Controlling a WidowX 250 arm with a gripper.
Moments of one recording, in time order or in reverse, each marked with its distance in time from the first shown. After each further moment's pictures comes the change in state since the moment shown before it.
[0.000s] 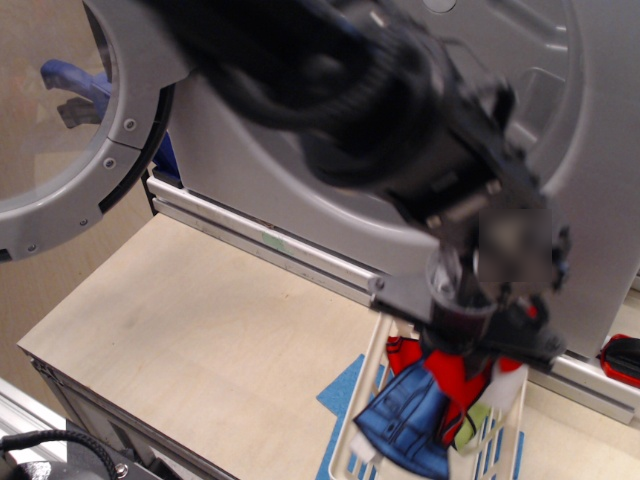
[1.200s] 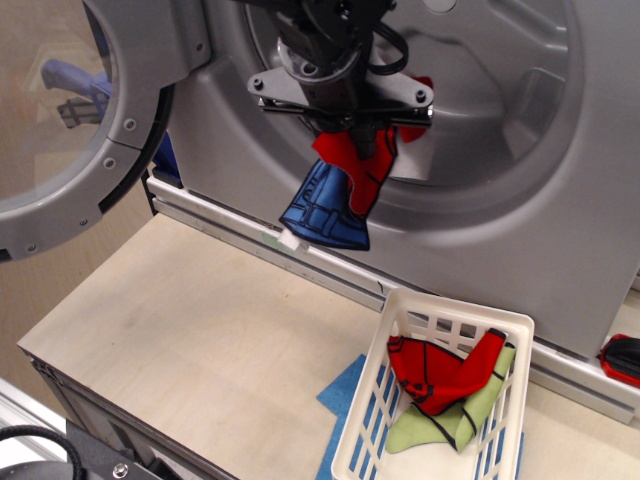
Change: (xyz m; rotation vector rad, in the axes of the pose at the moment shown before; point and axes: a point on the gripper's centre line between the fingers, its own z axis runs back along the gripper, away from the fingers) arm 0.100 0.096 0.037 0.018 -0.267 0.158
